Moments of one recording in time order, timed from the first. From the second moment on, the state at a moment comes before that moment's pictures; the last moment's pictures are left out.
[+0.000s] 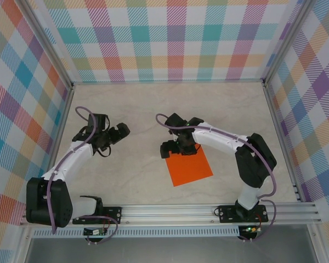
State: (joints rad) left arm -0.14 1.25 0.80 -0.46 0.17 -0.67; right arm 0.79 1.78 1.30 -0.89 -0.12 0.57
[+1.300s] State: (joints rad) left arm -0.30 1.34 0.77 -0.39 0.14 -0.76; right arm 0.73 1.92 1.23 -0.94 -0.04 0.53
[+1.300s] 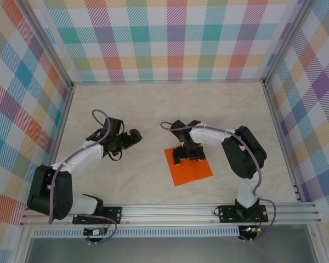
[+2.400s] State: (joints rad) left arm -0.35 1.28 0.64 -0.20 0.24 -0.89; right arm 0.60 1.75 1.06 -0.25 -0.65 0.78
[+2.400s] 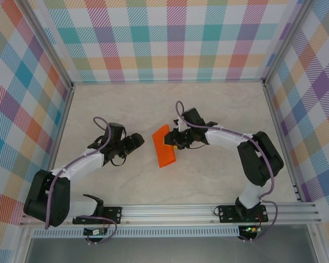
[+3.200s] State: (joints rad) left arm -0.42 1.39 0.64 -0.08 0.30 -0.92; right arm 0.60 1.81 1.08 -0.47 -0.22 0.59
